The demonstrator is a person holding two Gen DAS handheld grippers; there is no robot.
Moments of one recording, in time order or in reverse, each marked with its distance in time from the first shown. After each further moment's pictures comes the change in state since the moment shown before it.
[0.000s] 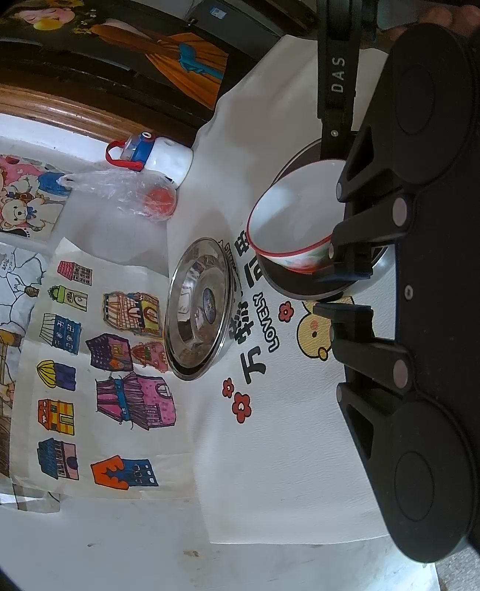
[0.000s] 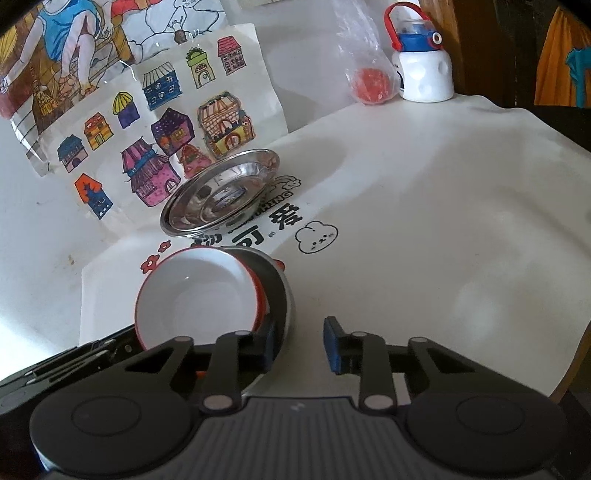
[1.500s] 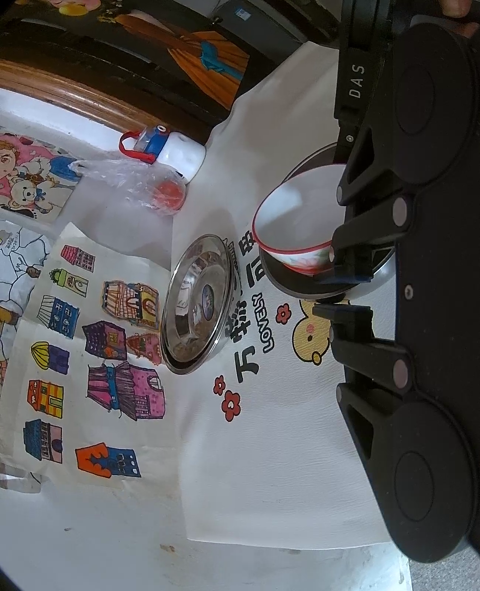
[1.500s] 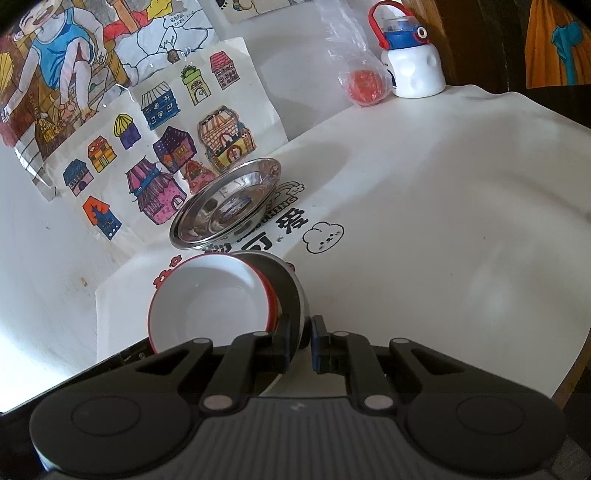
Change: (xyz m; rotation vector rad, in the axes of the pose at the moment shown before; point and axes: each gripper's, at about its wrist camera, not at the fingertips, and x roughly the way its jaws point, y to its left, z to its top) left arm 0.000 0.004 -0.002 -0.089 -0.003 -0.011; right arm -0.003 -0.005 -0.011 0.097 -0.043 0.048
